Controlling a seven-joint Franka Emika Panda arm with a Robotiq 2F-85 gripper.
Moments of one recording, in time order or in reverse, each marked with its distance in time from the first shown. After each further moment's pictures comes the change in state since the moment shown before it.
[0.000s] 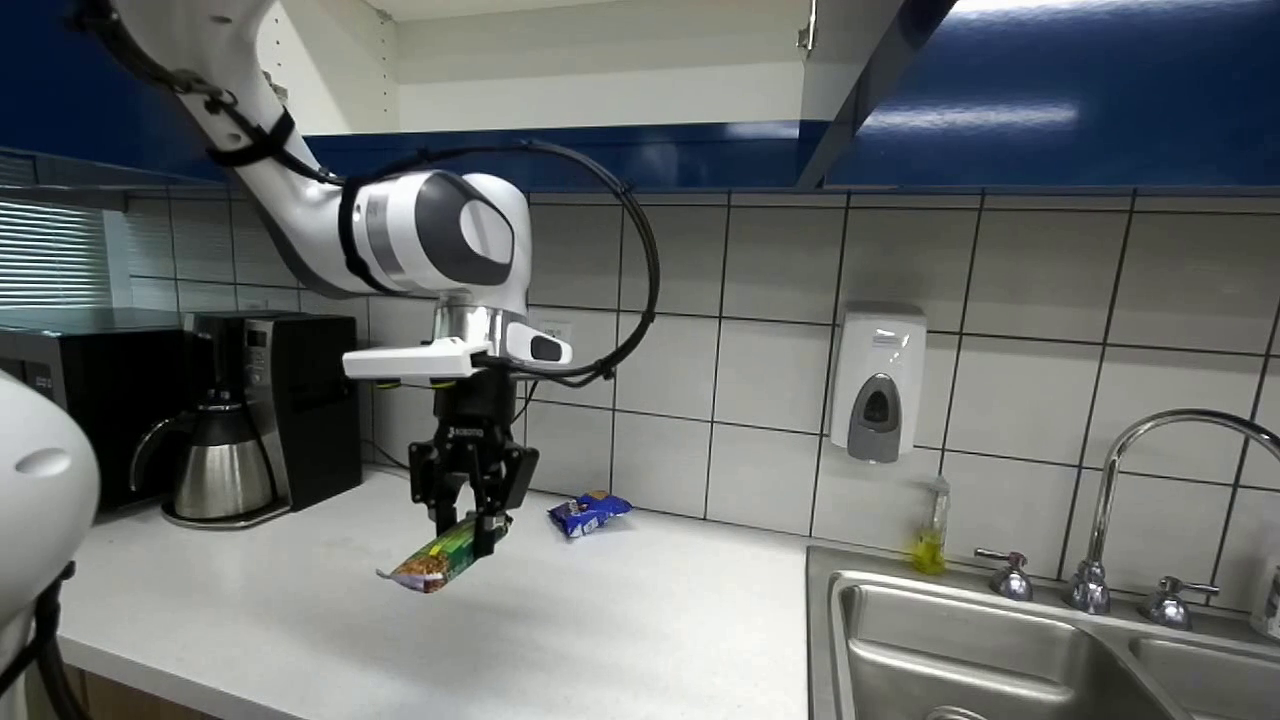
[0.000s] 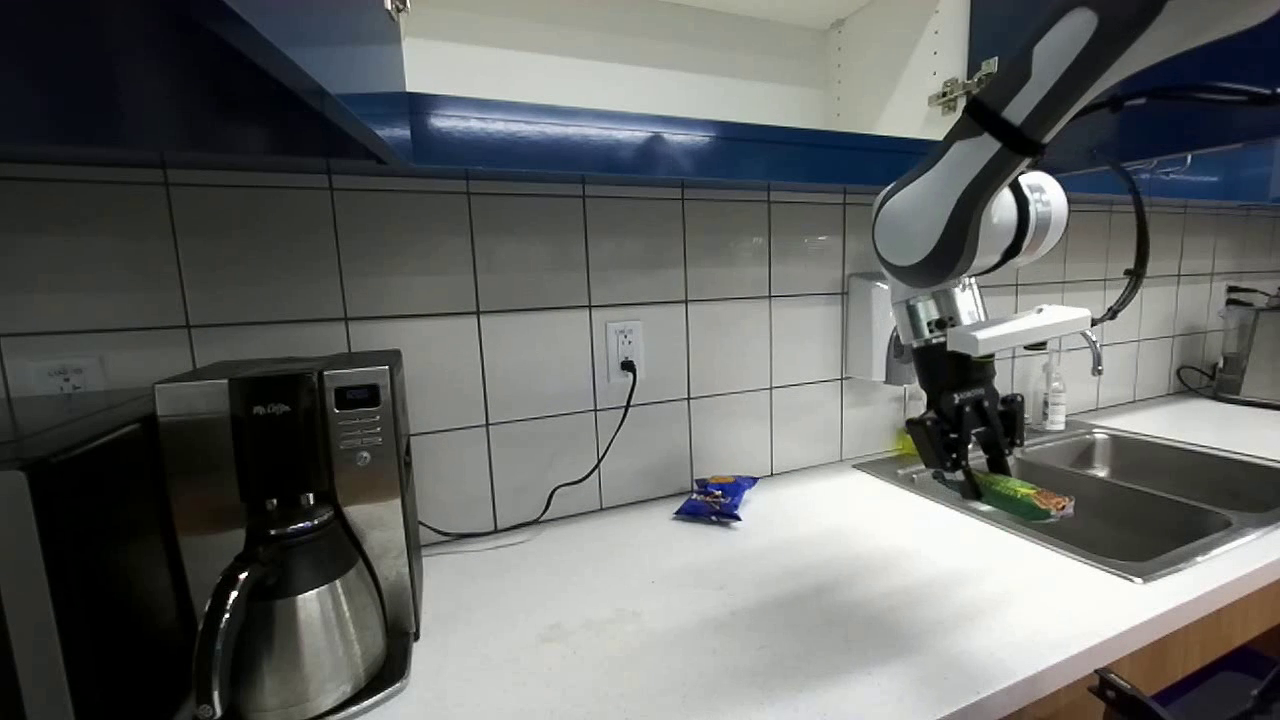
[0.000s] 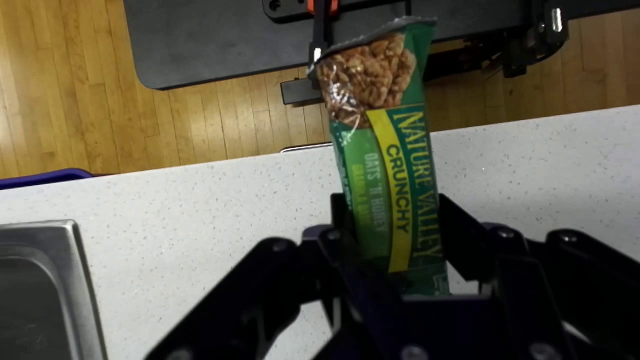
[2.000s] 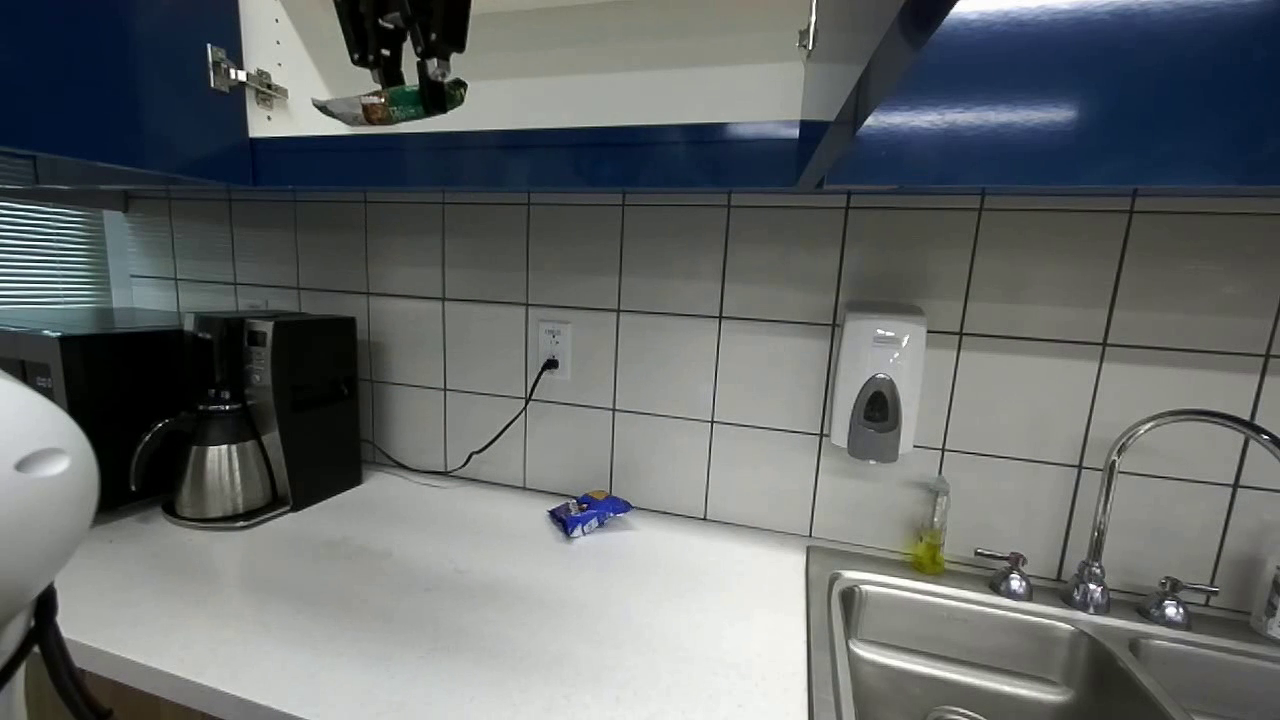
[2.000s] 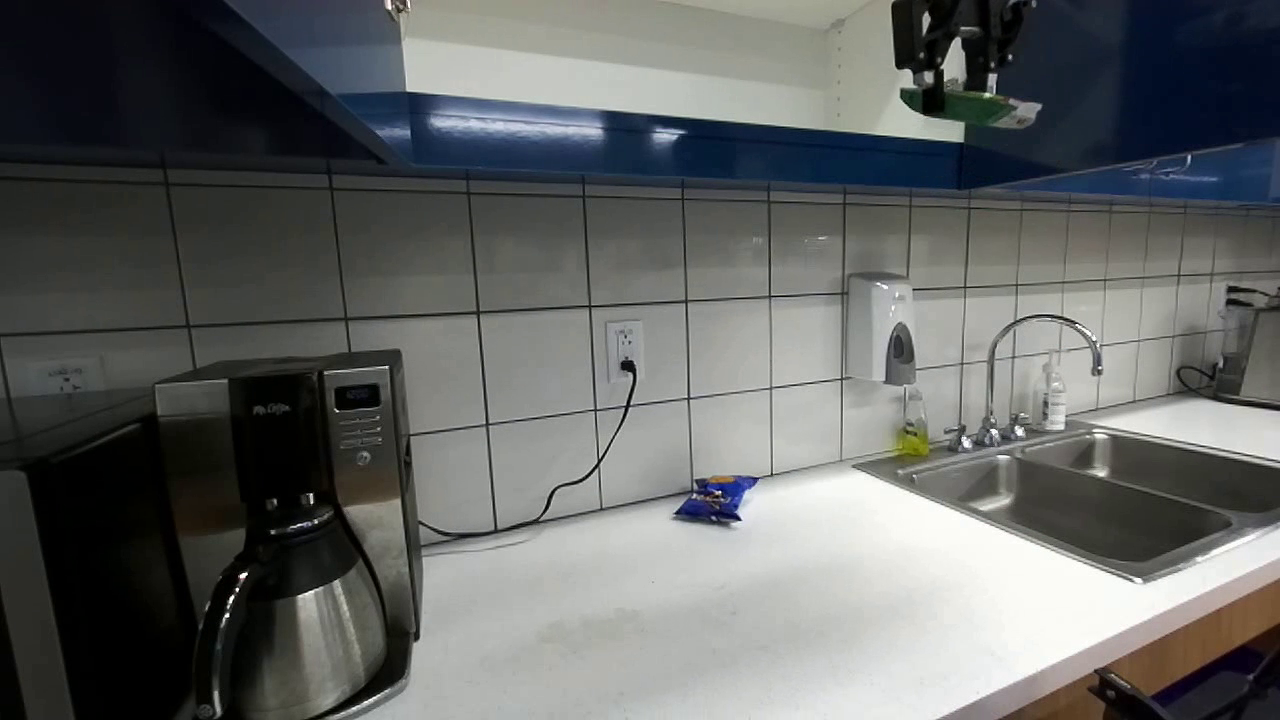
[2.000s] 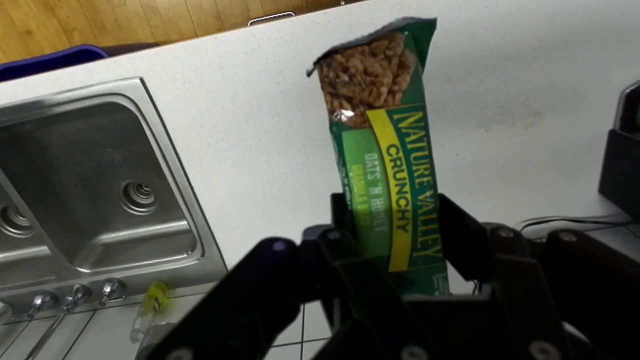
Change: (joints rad) arm 0.001 -0.354 0.118 0.696 0.161 -0.651 0.045
